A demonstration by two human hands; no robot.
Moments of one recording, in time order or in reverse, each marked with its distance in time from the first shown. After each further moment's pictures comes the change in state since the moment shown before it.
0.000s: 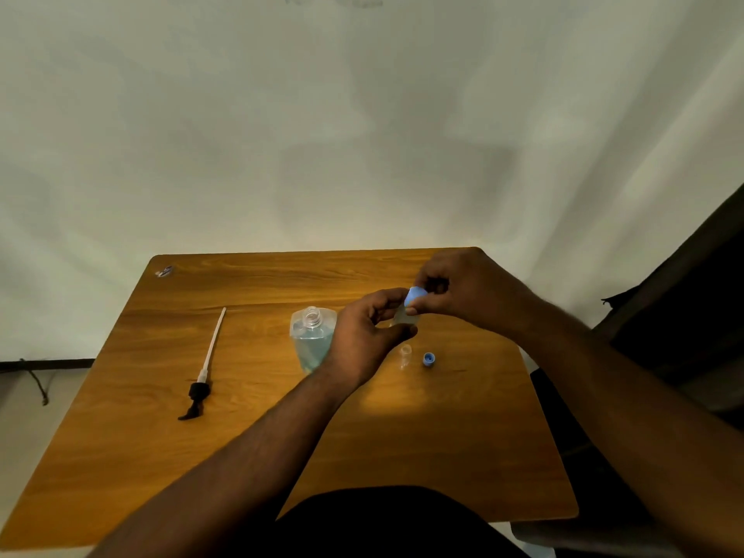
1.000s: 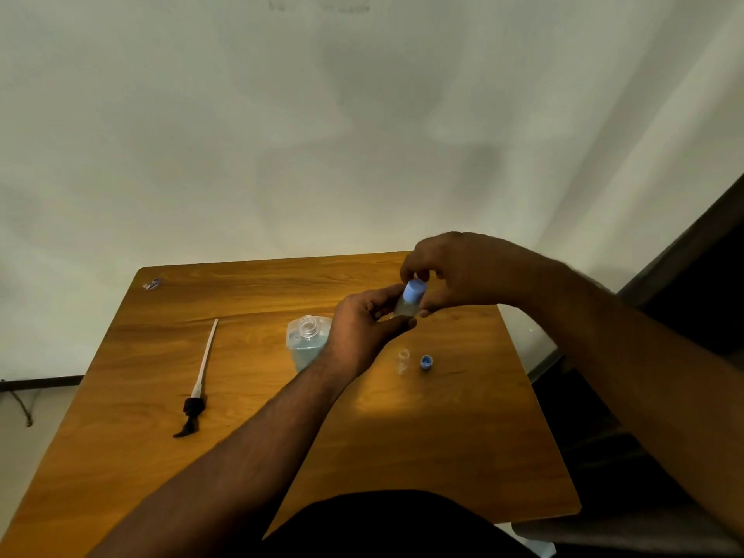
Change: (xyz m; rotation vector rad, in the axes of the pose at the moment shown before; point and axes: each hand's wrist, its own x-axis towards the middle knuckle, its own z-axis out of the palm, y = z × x) left_hand 0.023 -0.004 -0.007 0.128 -0.071 0.030; right_hand 0.028 0.003 -0.028 -0.306 -0.286 -0.104
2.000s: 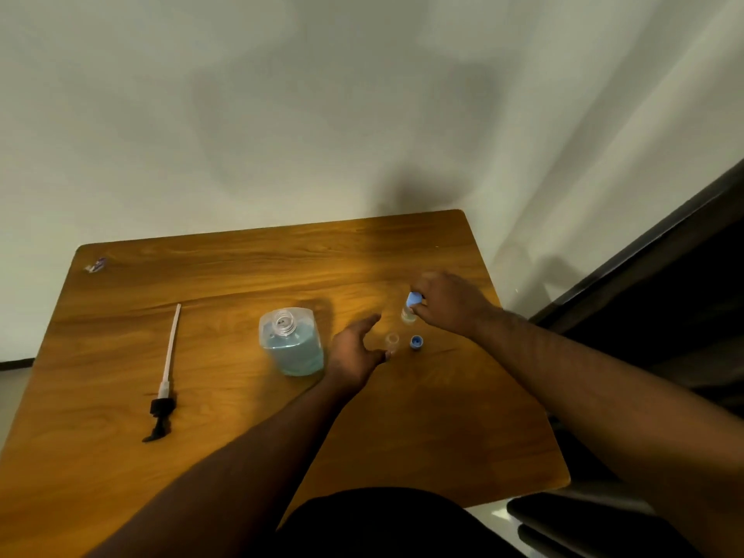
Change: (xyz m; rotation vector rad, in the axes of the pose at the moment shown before) left_hand 0.011 -0.131 0.043 0.166 -0.130 -0.424; right_hand 0.029 0.078 0.157 0.146 0.143 0.383
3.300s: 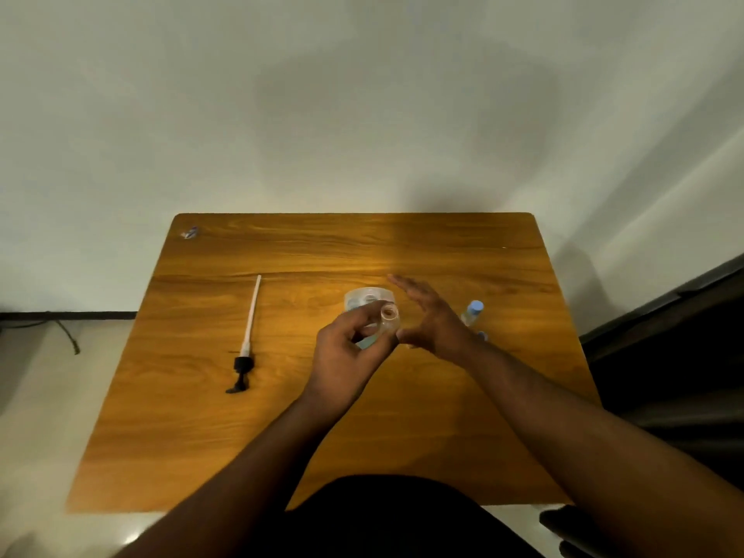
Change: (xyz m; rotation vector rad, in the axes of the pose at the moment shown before) left_hand -0.105 0.005 -0.113 -0.334 0.324 0.275; right_hand 0.004 -0.128 0.057 0.695 -0.098 -0.036
